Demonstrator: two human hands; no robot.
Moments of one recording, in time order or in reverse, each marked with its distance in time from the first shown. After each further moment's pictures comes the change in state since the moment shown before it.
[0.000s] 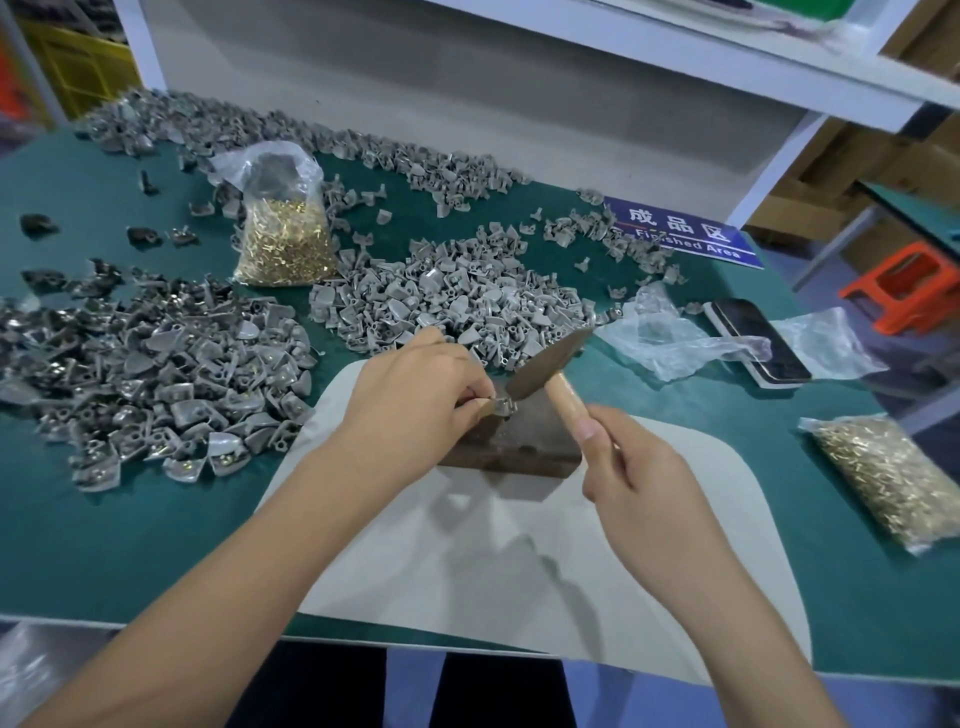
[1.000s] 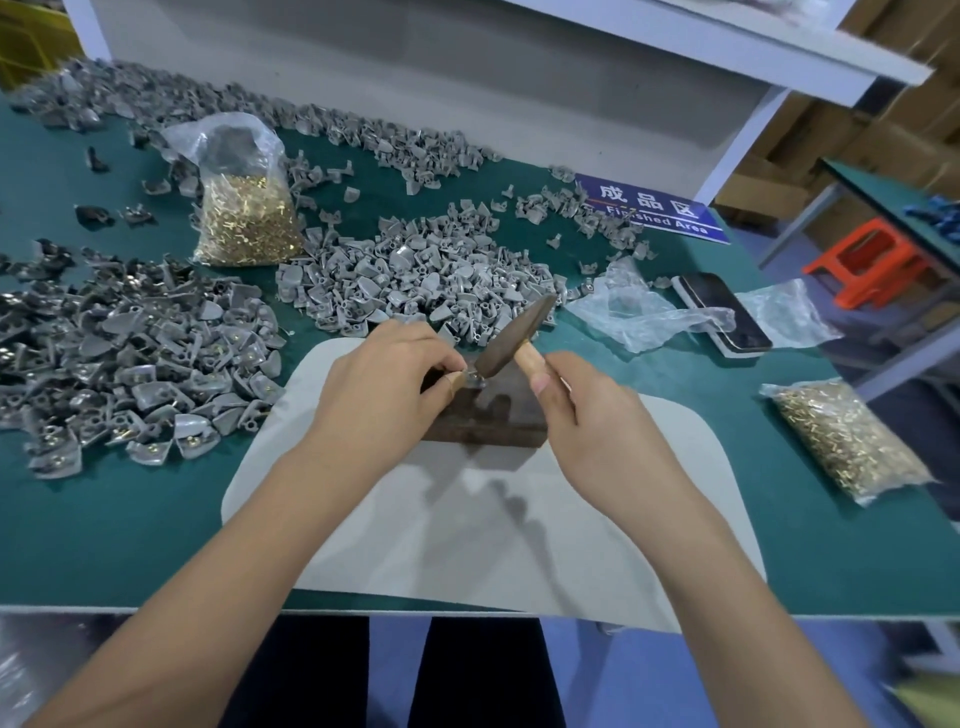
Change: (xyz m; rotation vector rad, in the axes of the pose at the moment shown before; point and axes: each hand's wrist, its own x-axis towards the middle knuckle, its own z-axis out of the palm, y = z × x) left_hand -0.014 -0.001 0.016 -0.207 0.121 -0.052; right_hand 0.020 -0.012 -0.008 -0.261 -0.098 0.058
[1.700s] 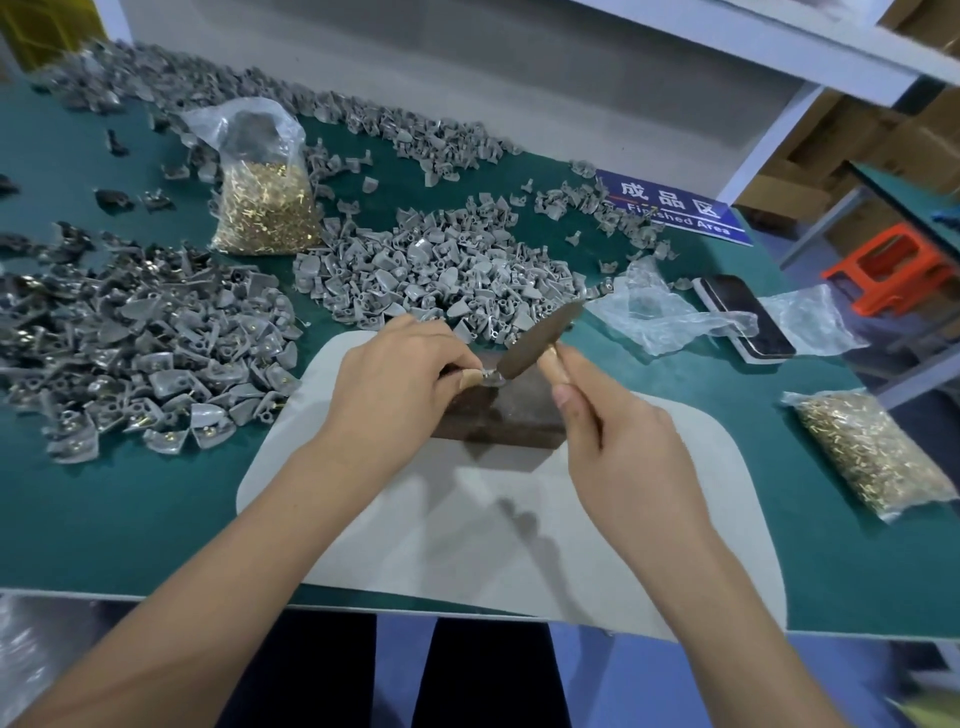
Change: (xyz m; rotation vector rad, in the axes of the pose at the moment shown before) left_hand 0.000 -0.004 0.001 0.013 0.021 -0.011; right_hand -0.018 0.001 0.016 0.067 0.192 -0.022
